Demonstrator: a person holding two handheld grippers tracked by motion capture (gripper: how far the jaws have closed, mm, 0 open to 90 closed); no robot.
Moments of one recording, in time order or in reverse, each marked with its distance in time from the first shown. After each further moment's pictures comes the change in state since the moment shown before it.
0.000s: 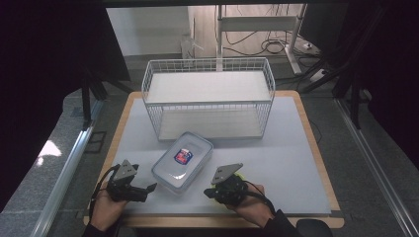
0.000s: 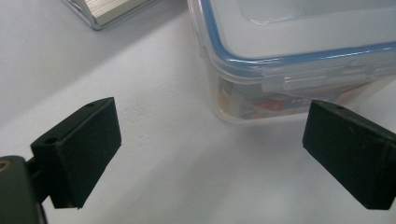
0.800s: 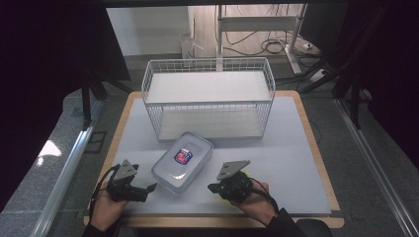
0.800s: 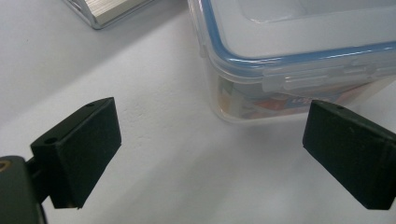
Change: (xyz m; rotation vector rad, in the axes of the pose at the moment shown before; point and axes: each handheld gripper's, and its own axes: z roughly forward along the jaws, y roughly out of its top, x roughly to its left) left arm 0.000 0.000 0.000 0.001 0.001 0.000; right arm -0.009 -0.003 -0.008 -0.042 -0.034 0.021
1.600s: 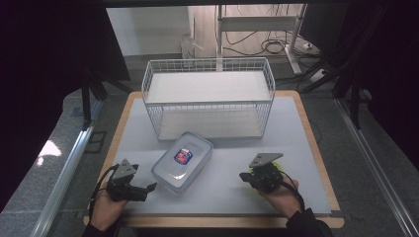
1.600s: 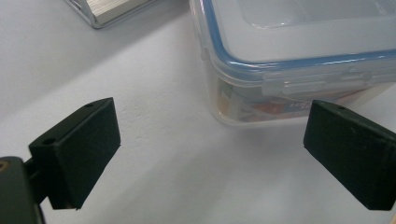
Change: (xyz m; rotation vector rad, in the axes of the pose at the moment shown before) left arm 0.001 0.000 -0.001 -0.010 -0.012 -0.032; right arm -0.056 -0.049 -0.044 0.030 -0.190 0.160
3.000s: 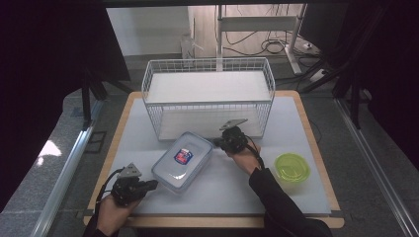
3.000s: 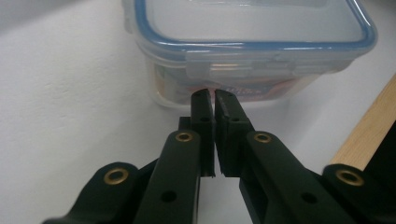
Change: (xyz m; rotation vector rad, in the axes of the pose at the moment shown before) left arm -0.018 0.006 0.004 0.099 -0.143 -0.107; right arm -0.051 0.091 0.109 -0.083 -0.009 0.037
